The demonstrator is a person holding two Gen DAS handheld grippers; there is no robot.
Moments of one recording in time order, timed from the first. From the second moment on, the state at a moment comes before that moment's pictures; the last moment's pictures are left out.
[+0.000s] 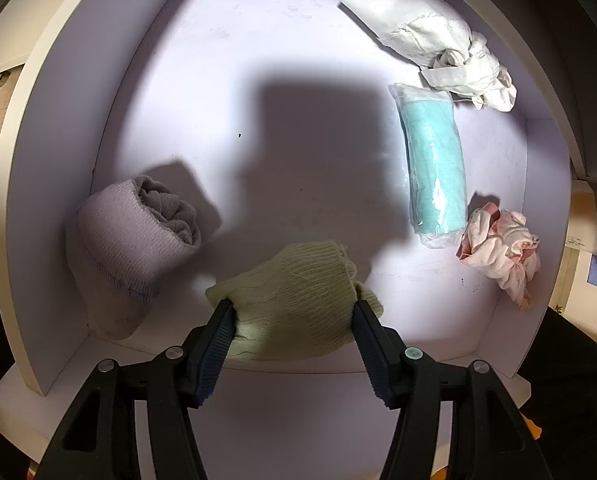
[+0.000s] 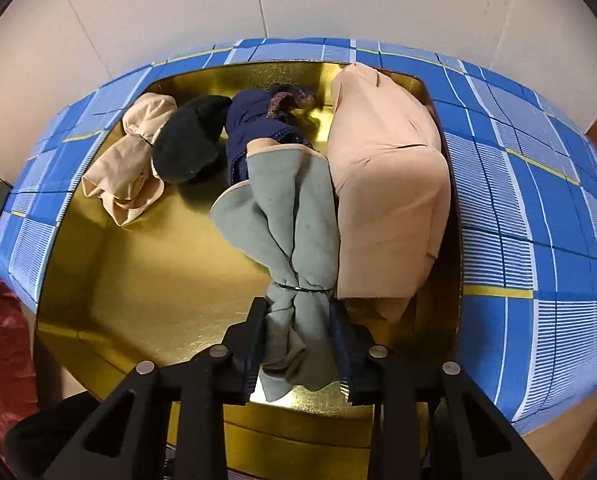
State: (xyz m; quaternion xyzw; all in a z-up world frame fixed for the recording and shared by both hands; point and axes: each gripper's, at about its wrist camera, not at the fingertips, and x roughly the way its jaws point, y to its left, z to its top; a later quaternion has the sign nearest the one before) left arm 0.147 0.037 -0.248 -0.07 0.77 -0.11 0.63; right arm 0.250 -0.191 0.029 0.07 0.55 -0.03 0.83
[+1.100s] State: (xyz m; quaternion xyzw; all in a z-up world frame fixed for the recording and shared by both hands) left arm 0.135 0.033 -0.251 -0.06 0.76 -0.12 0.64; right arm 0.092 -0.186 -0.086 0.03 0.59 0.03 0.81
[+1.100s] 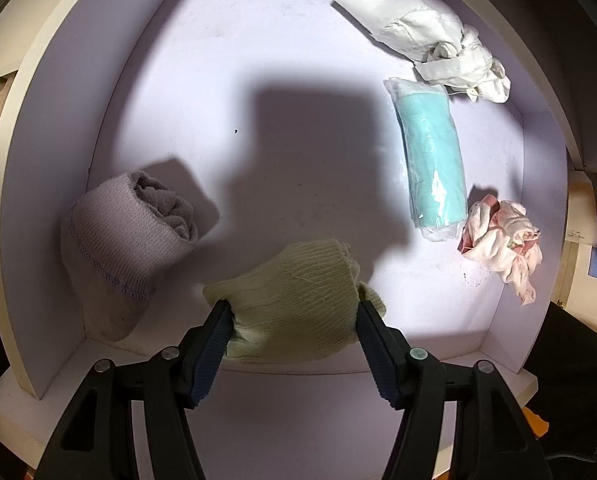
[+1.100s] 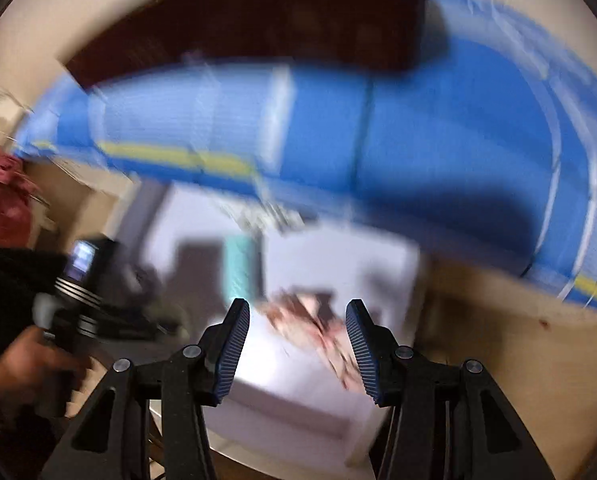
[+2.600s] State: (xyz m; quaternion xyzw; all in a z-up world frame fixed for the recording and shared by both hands) left arm 0.128 0.086 -0.140 -0.18 0.70 -0.17 0.67; right arm 0.100 -0.181 -0.163 0.04 0.69 0.02 0.72
